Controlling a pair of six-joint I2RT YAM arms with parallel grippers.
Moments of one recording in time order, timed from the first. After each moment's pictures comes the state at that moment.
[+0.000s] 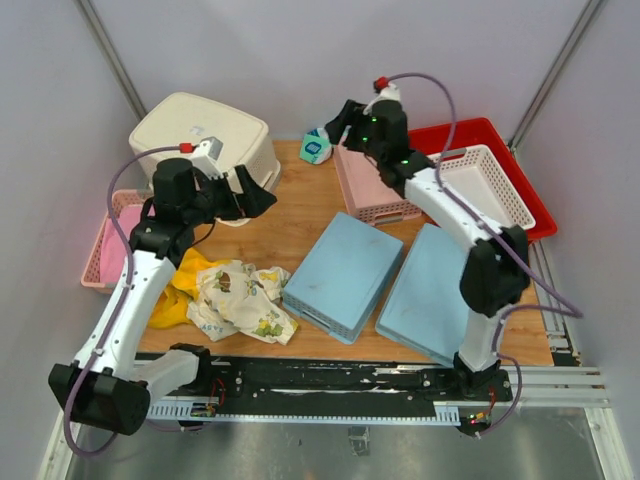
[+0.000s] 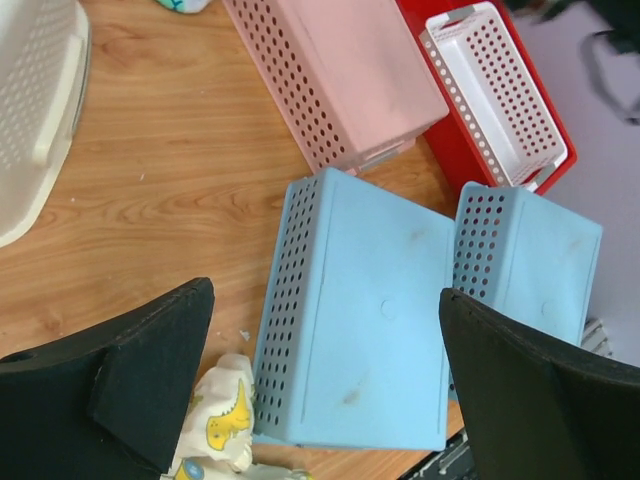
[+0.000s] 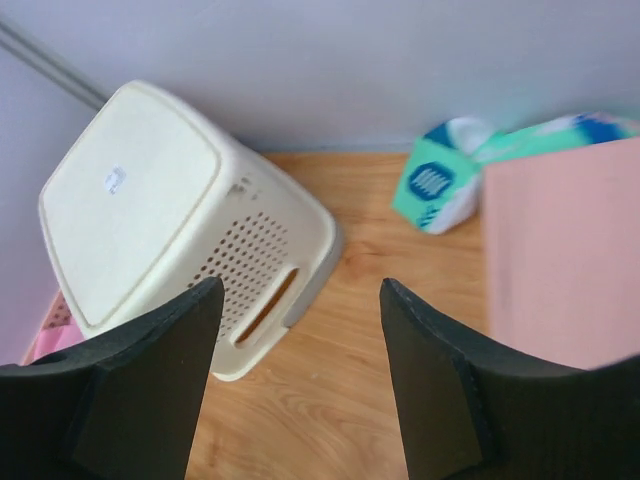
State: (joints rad) left arm -0.14 1.06 1.09 -0.41 0.43 -0.43; right arm 0.52 1.97 1.74 0.03 0.01 0.57
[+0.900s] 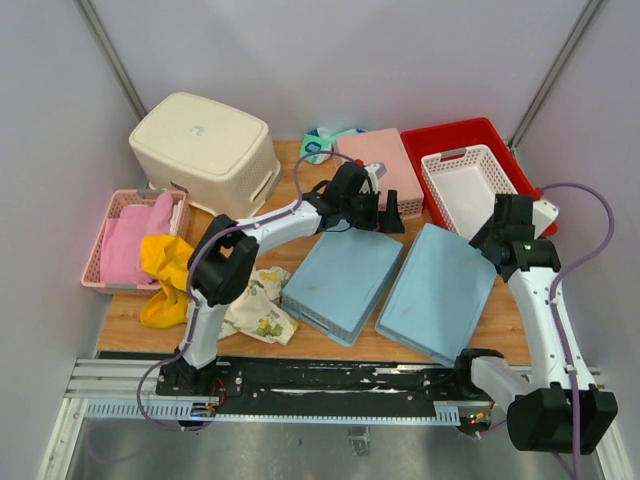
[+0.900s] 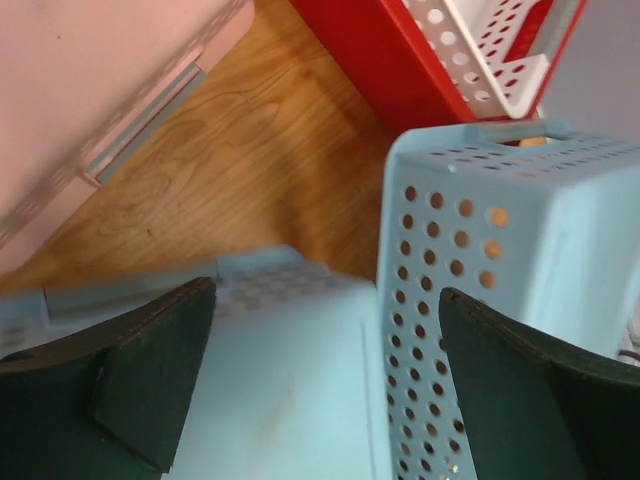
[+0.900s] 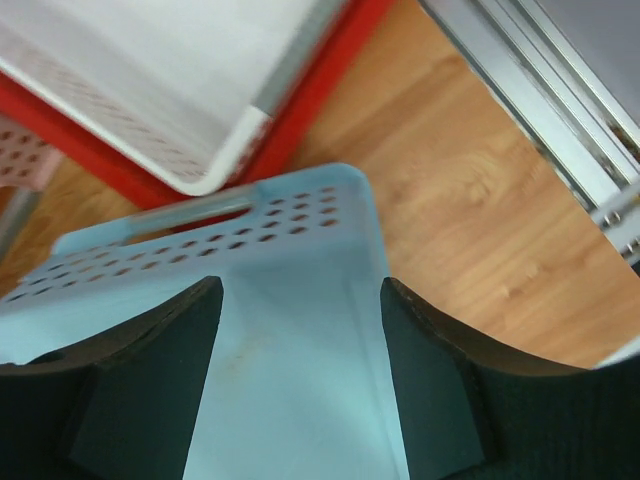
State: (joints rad) left arm -0.75 2.05 1.60 -0.13 0.33 -0.54; right arm -0.01 1.00 0.99 -0.80 0.41 0.56
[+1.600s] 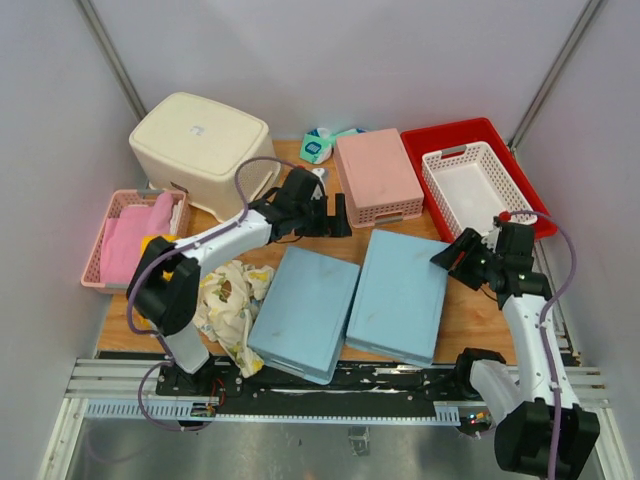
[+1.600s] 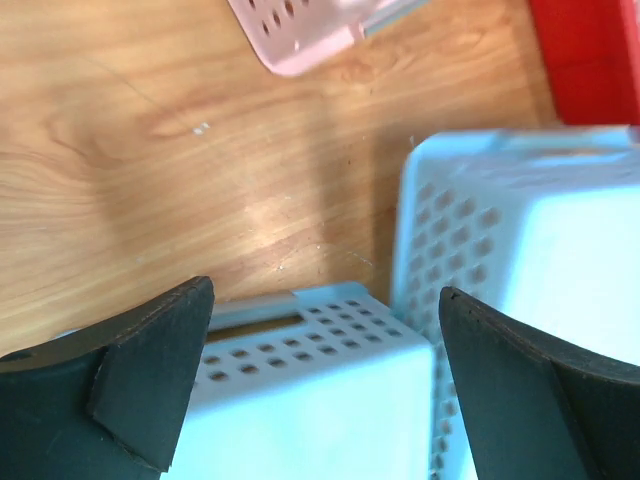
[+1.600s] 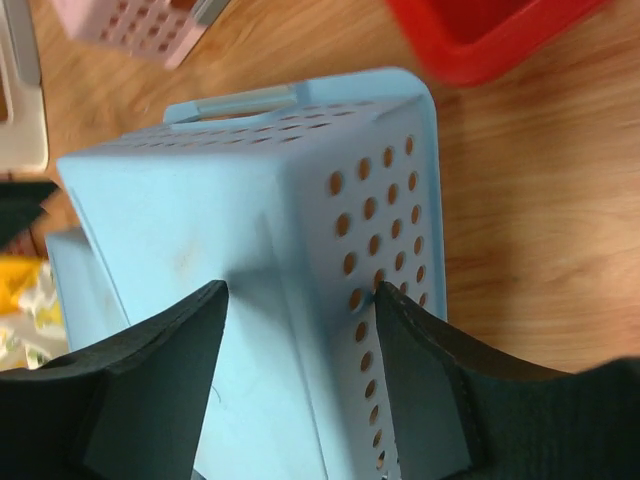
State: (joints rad) left arm -0.65 1.73 1.23 -0.26 0.16 -0.54; right arm -0.17 0.89 0.69 -0.63 -0.36 0.51
